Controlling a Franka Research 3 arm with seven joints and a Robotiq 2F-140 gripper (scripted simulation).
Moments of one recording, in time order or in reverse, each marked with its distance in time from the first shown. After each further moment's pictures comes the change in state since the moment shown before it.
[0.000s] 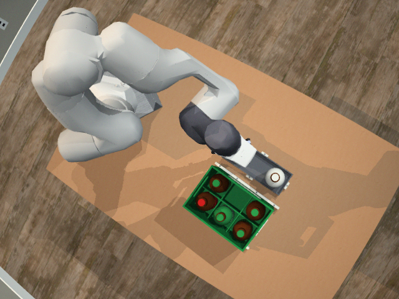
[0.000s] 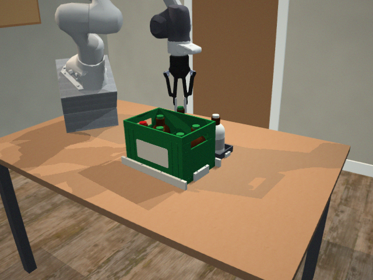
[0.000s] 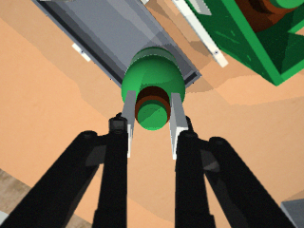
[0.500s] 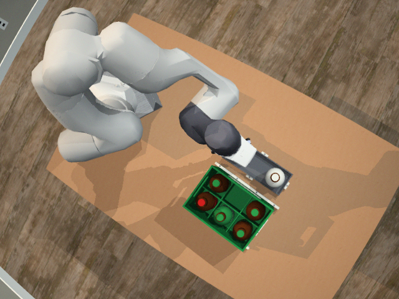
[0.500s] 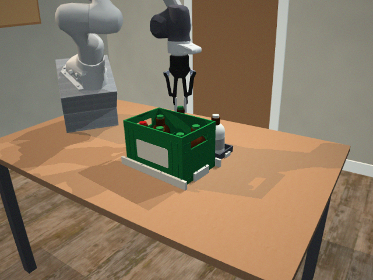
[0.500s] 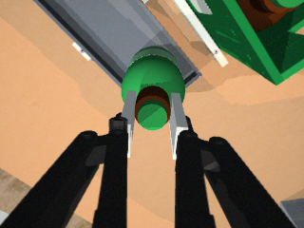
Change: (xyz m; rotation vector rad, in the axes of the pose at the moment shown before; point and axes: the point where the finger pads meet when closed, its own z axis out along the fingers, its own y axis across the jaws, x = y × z) arm -0.001 0.000 0.000 -0.001 -0.001 -0.003
